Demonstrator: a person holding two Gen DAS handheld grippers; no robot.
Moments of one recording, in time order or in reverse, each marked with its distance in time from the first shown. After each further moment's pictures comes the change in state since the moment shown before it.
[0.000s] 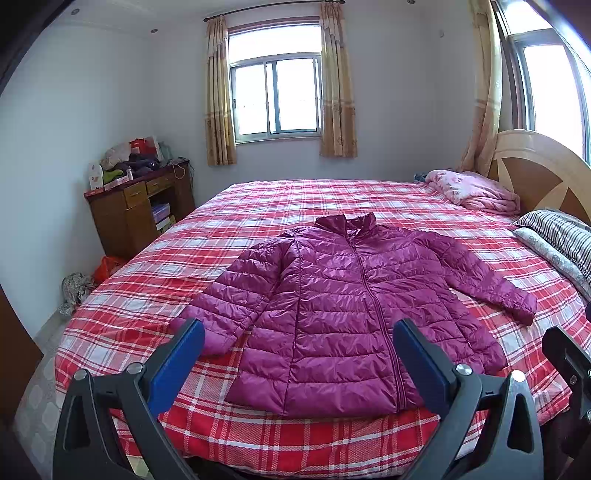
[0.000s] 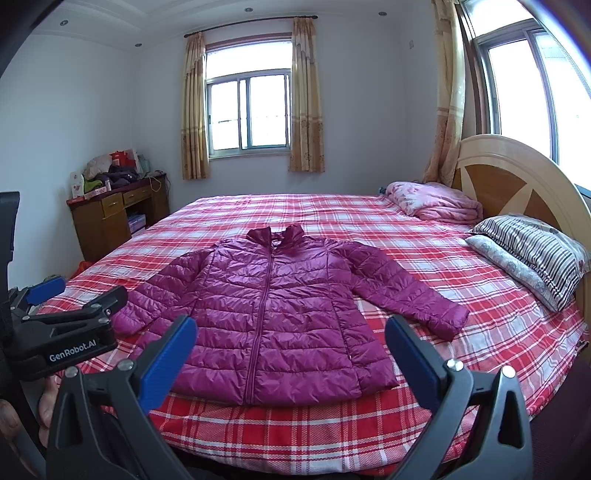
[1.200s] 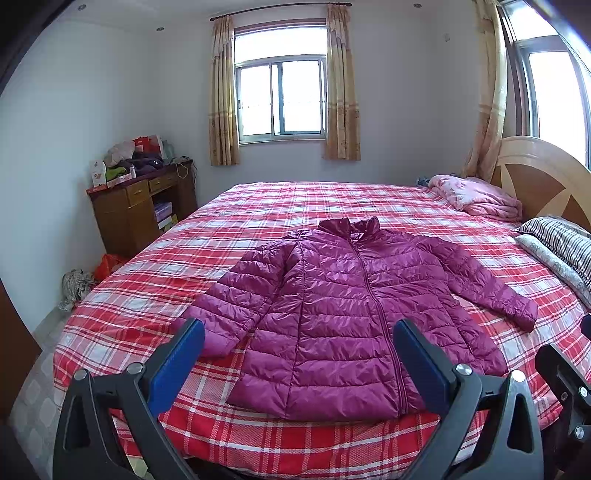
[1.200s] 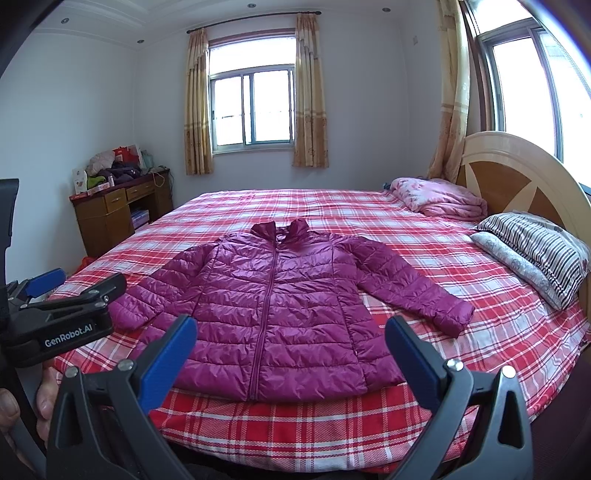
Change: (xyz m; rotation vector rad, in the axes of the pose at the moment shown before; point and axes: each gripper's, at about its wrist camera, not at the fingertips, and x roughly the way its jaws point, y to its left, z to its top) left arm 0.001 0.008 0.002 -0.019 -0.008 0.005; right arm 0.004 0.005 -0.005 -0.004 0.019 0.010
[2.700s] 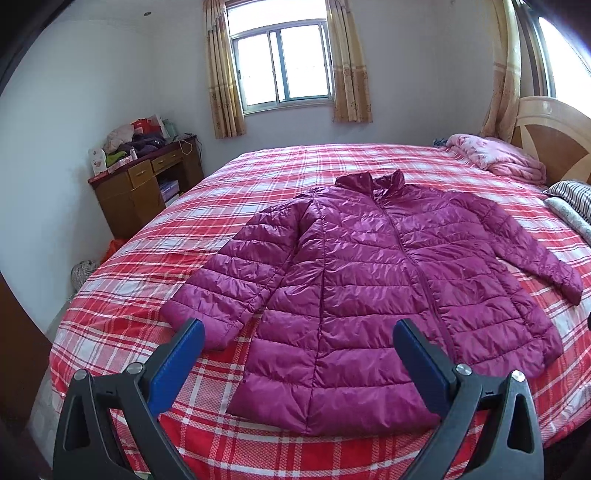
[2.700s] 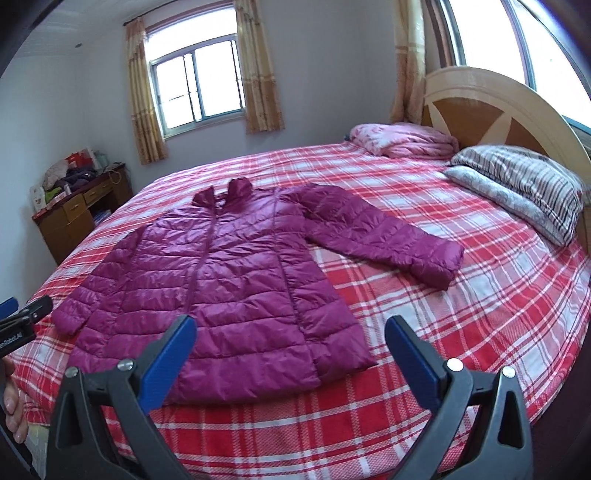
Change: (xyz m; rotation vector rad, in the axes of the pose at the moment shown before) left arm 0.111 0.003 -0.027 0.060 0.137 0.084; right arm 0.095 -0.111 -0.042 0.210 0.160 -0.124
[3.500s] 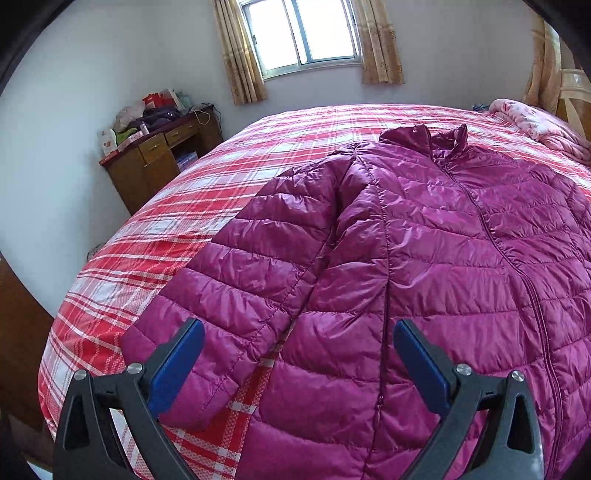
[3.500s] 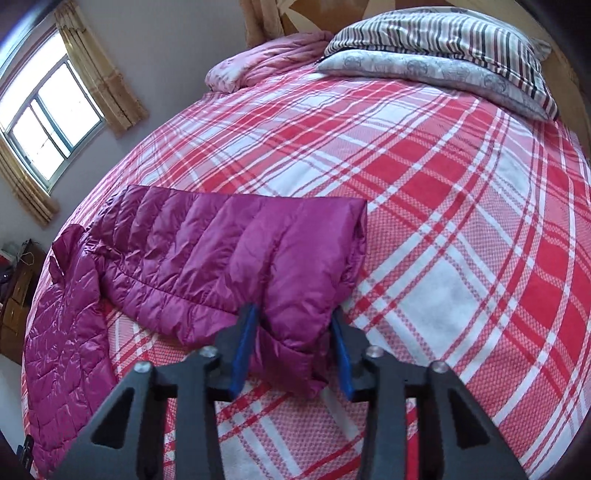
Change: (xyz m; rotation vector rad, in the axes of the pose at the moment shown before) left arm 0.149 0.010 0.022 -0.003 0.132 0.117; right arm 0.151 -0.182 0.051 0.412 0.198 -0.146
